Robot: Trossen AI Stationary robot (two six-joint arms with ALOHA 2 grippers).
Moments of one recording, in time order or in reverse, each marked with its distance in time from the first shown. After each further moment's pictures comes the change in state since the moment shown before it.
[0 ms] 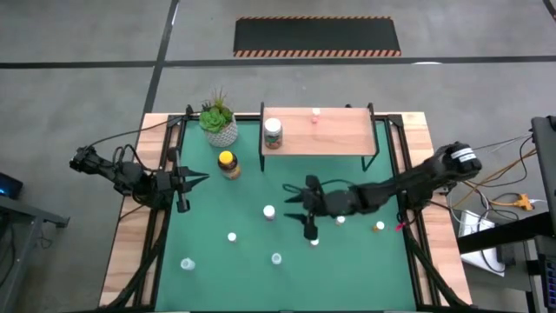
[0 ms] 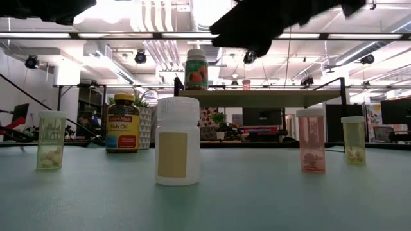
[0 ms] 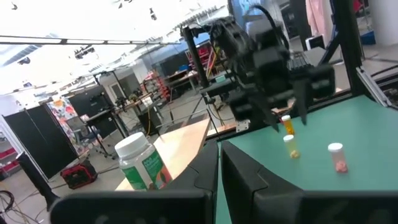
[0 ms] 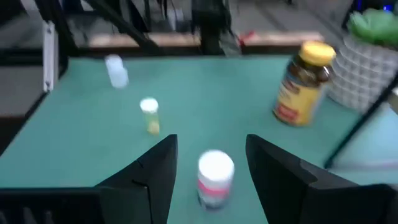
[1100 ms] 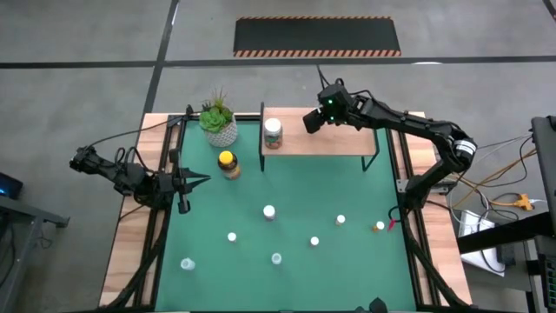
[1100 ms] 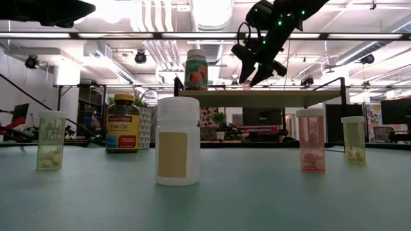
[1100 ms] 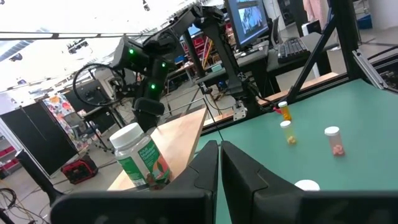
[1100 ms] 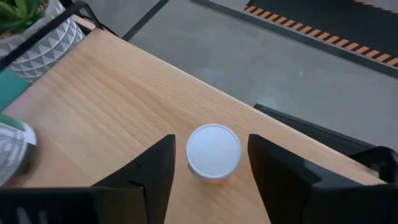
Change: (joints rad) left arm 0.000 -0.001 0.000 -0.056 0.000 0.002; right arm -0.816 -0.006 0.468 -0.900 -0.085 0.256
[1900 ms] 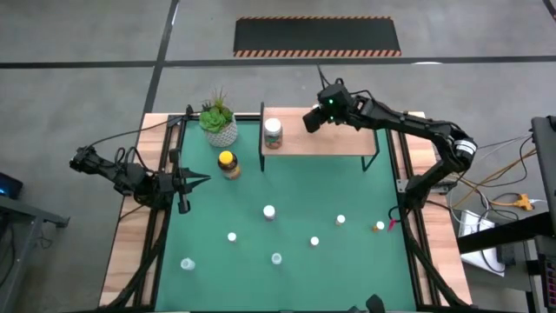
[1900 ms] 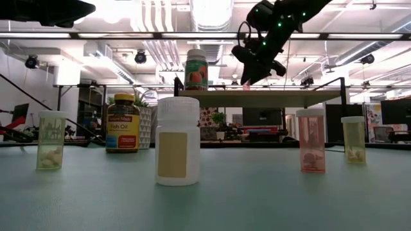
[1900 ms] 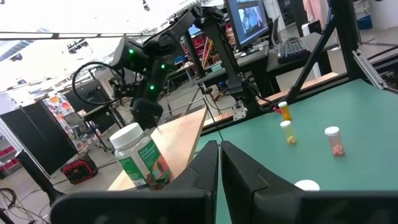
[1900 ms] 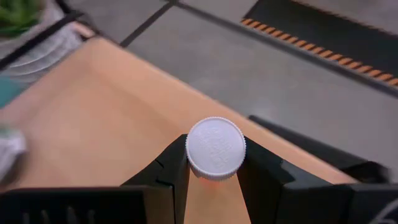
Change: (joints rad) left arm 0.000 0.000 0.000 0.000 0.000 0.000; right arm -0.003 0.006 -0.028 0.066 0.008 -0.051
